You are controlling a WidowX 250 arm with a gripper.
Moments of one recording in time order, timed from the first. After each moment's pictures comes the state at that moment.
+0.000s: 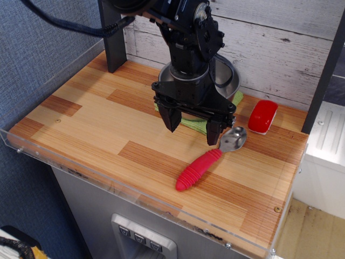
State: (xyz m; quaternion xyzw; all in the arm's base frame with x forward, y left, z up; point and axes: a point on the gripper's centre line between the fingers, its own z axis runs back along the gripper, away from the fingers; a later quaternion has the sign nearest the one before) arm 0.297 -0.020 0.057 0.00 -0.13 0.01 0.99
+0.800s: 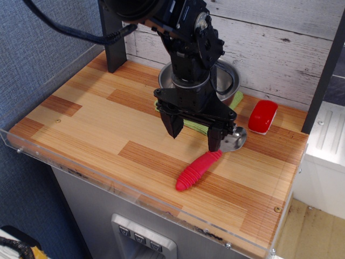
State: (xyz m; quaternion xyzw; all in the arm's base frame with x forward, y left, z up) arm 0.296 -0.024 0.046 -0.01 -0.12 0.00 0.99
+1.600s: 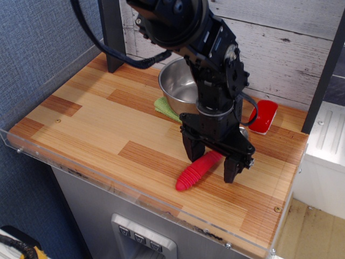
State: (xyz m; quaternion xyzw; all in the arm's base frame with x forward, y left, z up) arm 0.289 -0.055 0.014 -0.02 -0.07 -0.10 0.99
